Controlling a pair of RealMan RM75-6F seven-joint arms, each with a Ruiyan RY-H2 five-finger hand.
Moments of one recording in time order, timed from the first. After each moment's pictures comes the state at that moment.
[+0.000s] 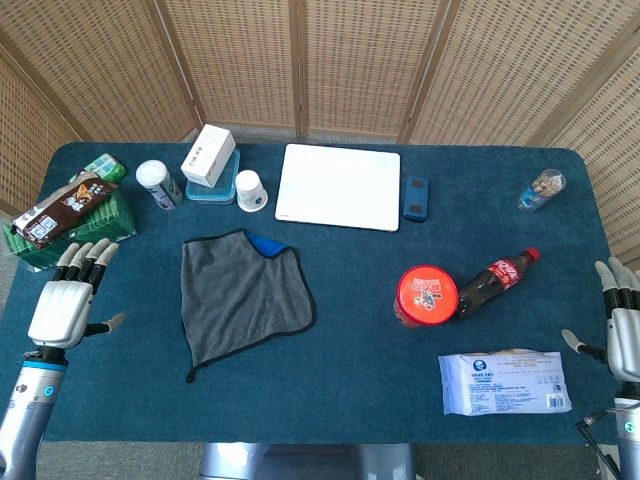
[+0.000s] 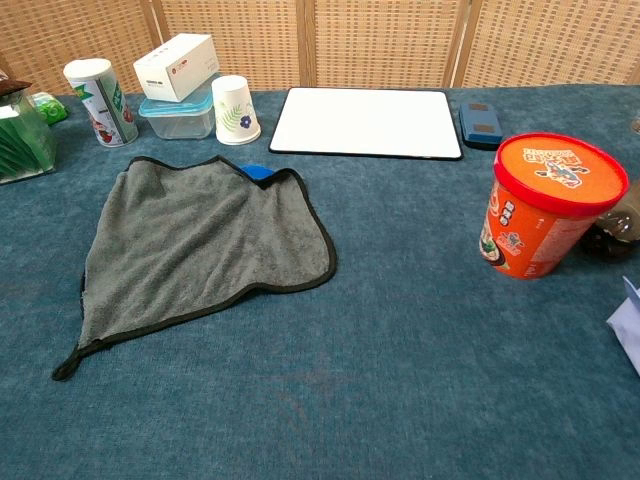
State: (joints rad) left arm -0.31 -1.25 -0.05 -1.60 1.38 1.40 0.18; right arm 0.10 -1.16 0.17 -1.52 -1.34 1.47 -0.01
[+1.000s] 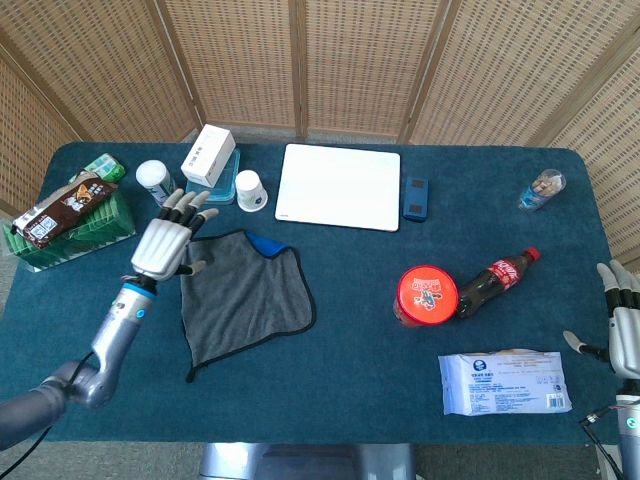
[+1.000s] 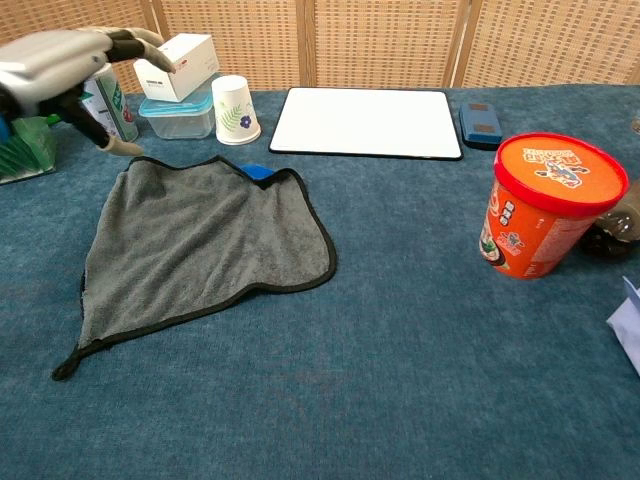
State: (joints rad) left arm -0.68 -1.60 -0.22 -1.10 1.42 1.09 0.07; right arm 0.11 -1.15 0.18 -1.52 -1.28 1.40 0.01
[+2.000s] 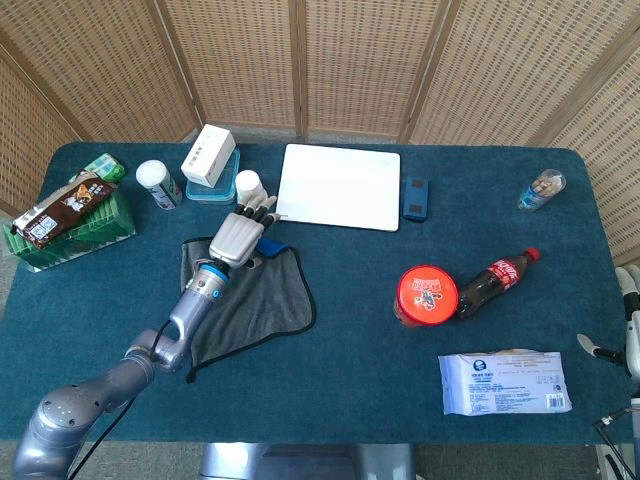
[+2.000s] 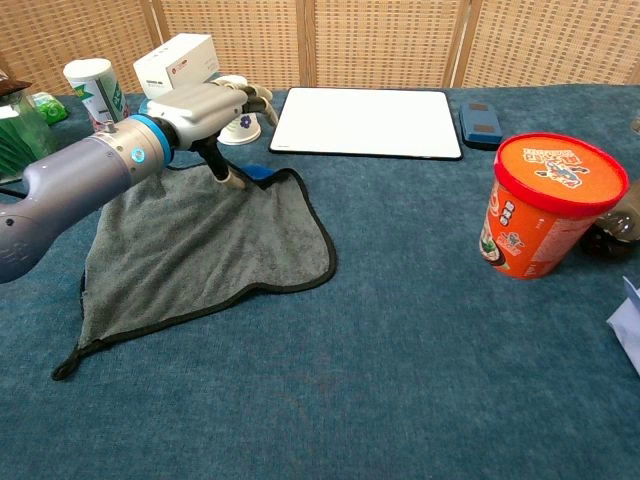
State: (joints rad) left arm -0.96 -1.97 -0.23 -0.58 1.38 0.87 0.01; right arm 0.09 -1.13 0.18 -1.49 -1.25 1.38 0.07
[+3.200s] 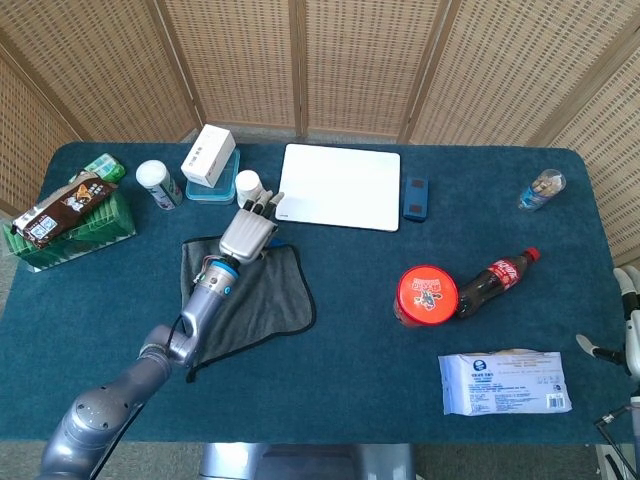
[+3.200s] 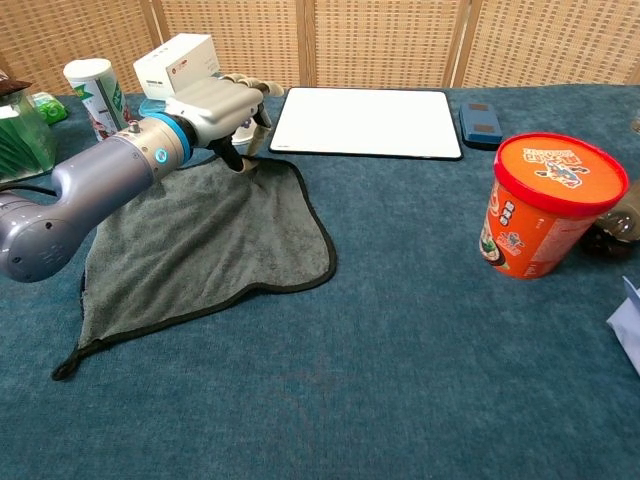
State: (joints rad) left arm -1.02 -2.07 -0.21 -0.40 1.38 0.88 0.00; right arm 0.10 -1.13 0.18 -1.48 -1.24 1.35 0.10
